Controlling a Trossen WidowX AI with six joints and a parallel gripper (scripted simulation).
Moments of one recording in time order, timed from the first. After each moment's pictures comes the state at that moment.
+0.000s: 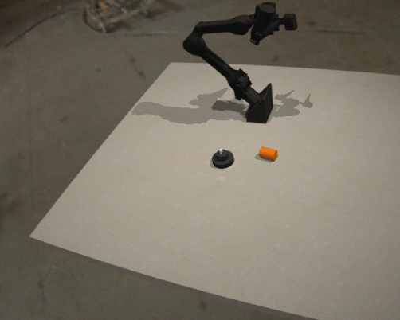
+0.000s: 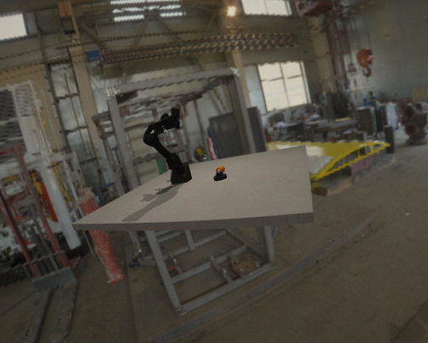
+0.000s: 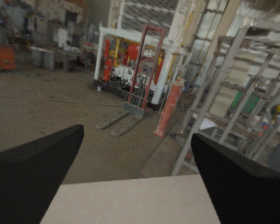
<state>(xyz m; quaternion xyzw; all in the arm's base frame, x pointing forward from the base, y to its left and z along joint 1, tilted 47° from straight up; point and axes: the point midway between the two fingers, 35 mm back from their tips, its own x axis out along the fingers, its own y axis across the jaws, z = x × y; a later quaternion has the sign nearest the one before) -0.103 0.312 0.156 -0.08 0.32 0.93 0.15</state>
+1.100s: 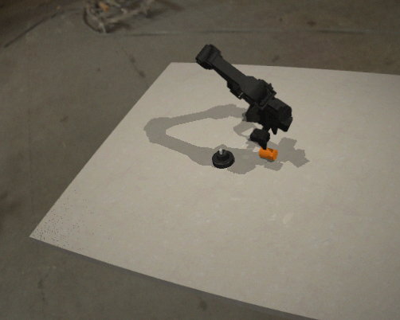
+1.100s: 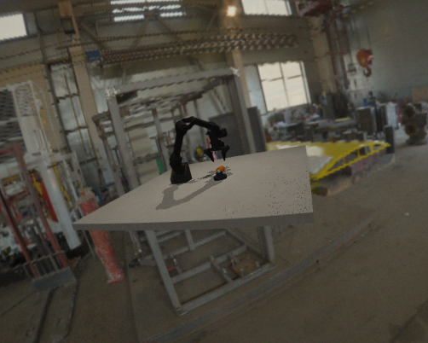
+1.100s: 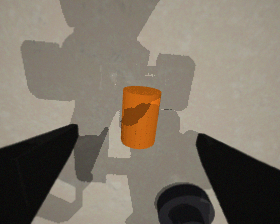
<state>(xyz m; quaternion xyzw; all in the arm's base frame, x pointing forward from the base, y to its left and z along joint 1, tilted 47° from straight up) 0.260 0.095 -0.063 -0.61 0.69 0.20 0.33</state>
